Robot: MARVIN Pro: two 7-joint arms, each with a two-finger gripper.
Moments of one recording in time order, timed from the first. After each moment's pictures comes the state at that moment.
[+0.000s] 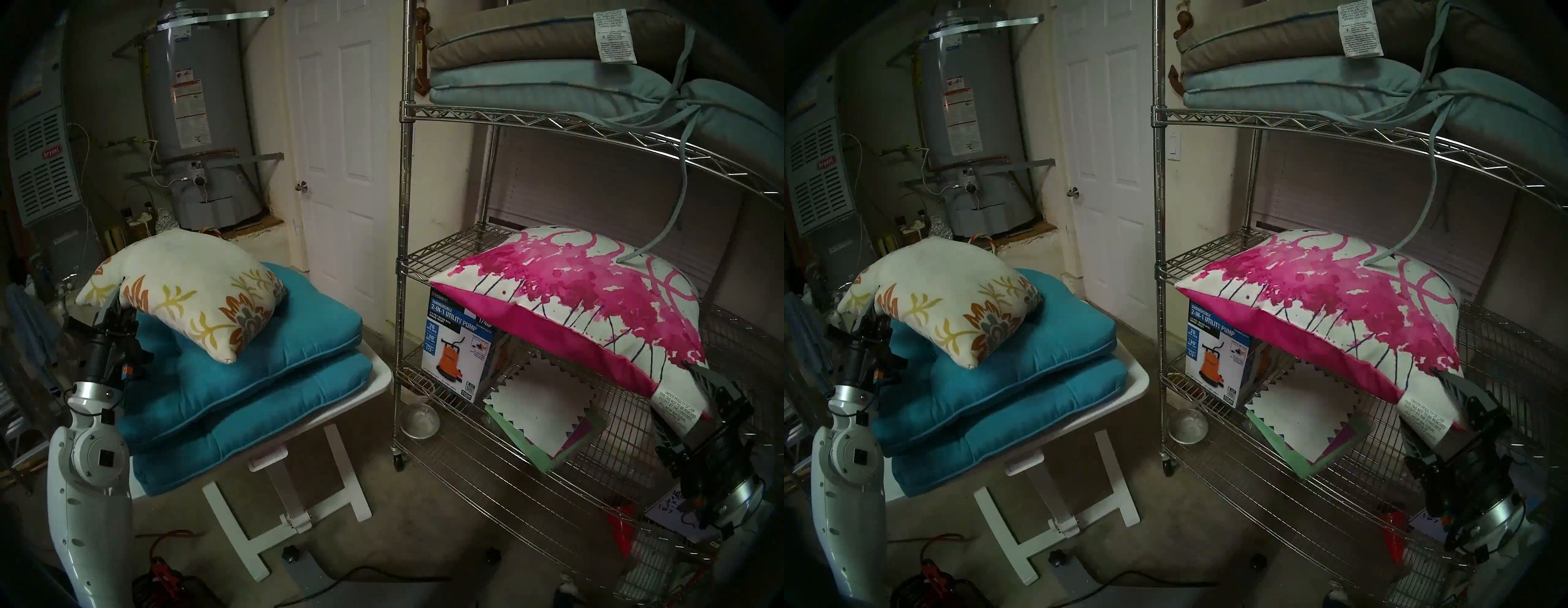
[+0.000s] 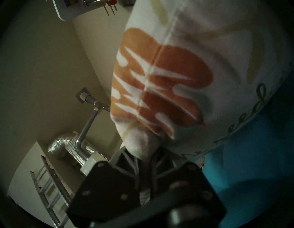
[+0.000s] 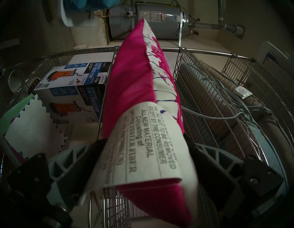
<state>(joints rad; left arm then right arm) 1.90 -1.34 -2.15 -1.94 0.72 -0.35 0.12 -2.60 -1.38 2.36 -2.33 -0.85 -0.55 -0.16</state>
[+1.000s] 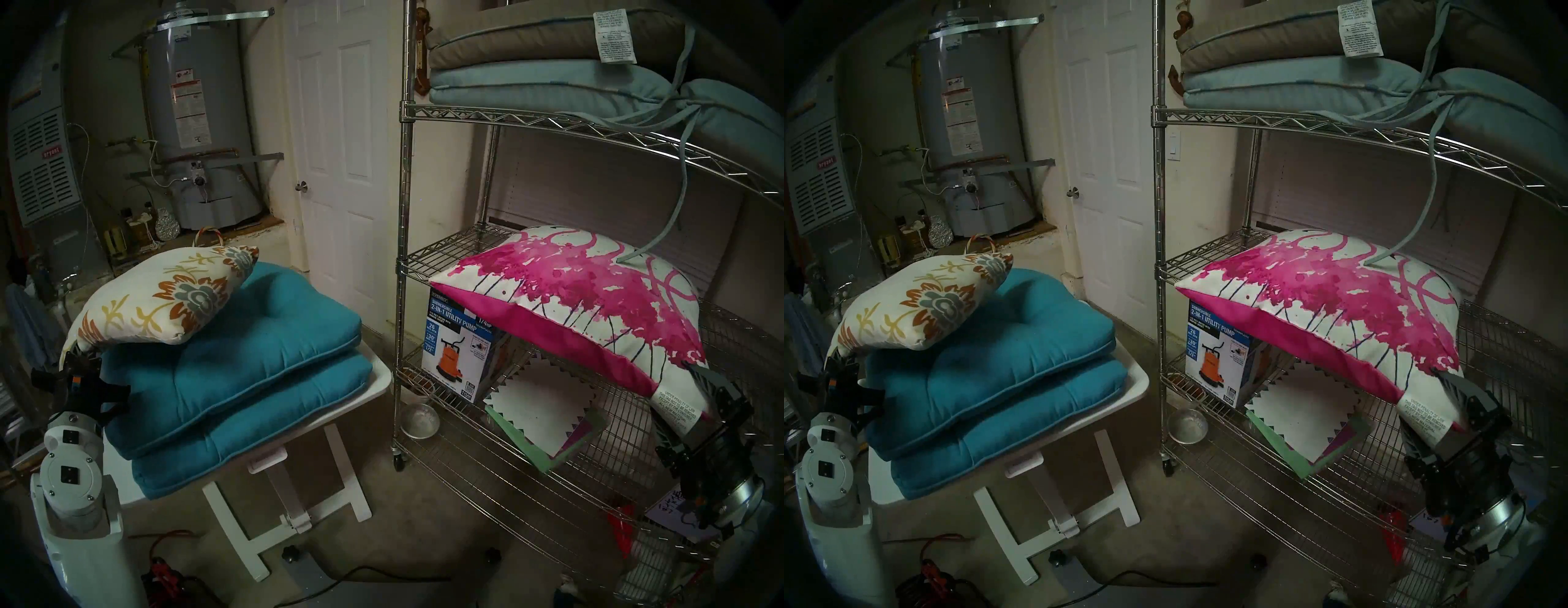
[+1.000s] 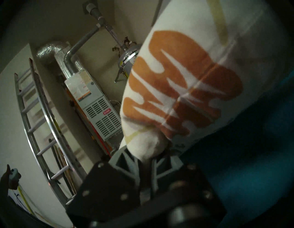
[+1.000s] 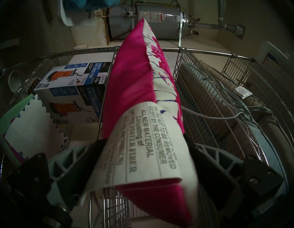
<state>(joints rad) 1.99 -1.58 -2.26 -2.21 0.34 0.11 -0.14 -2.59 -1.39 2.36 -2.33 -0.86 -0.56 -0.15</state>
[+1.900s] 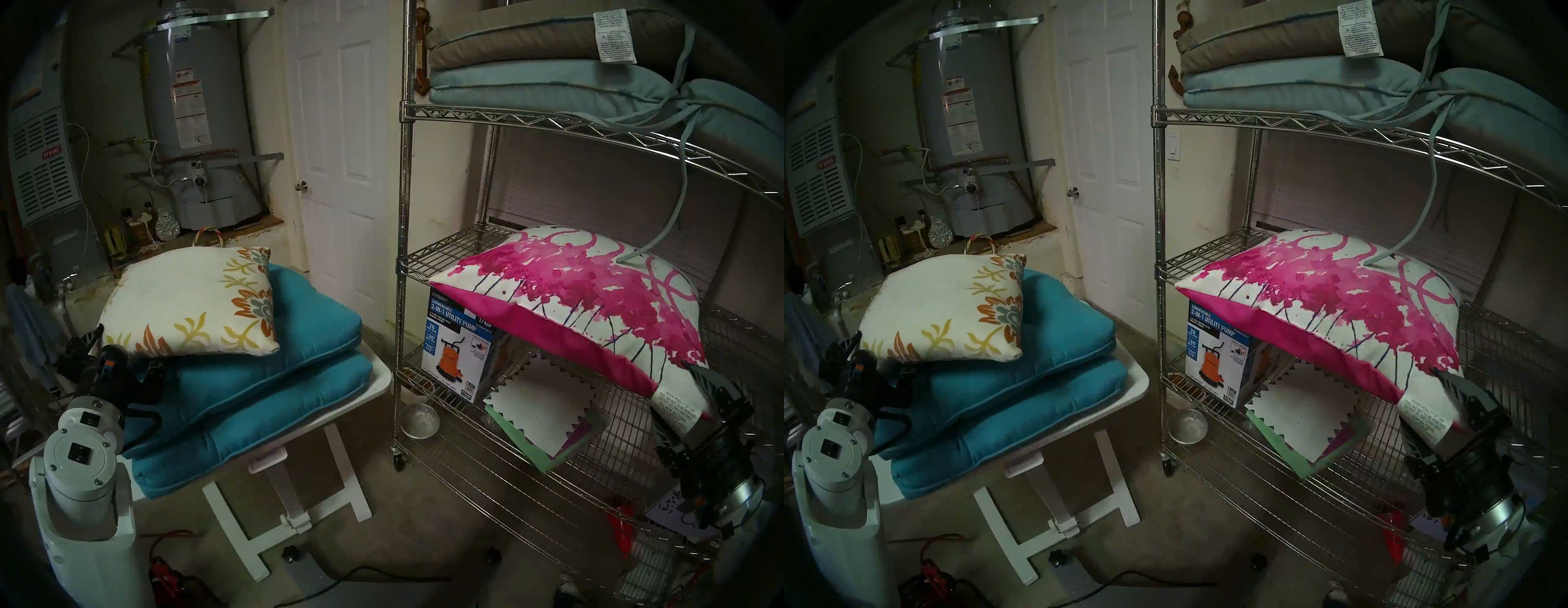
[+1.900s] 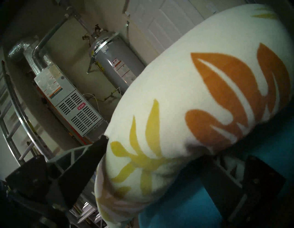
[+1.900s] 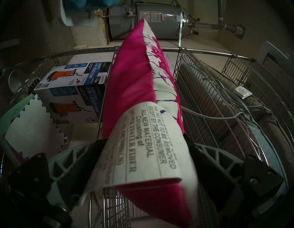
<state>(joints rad) 2.03 -1.55 -2.14 -2.38 0.48 0.38 -0.31 -2.59 -1.40 2.36 -2.33 -0.86 -0.57 -0.15</state>
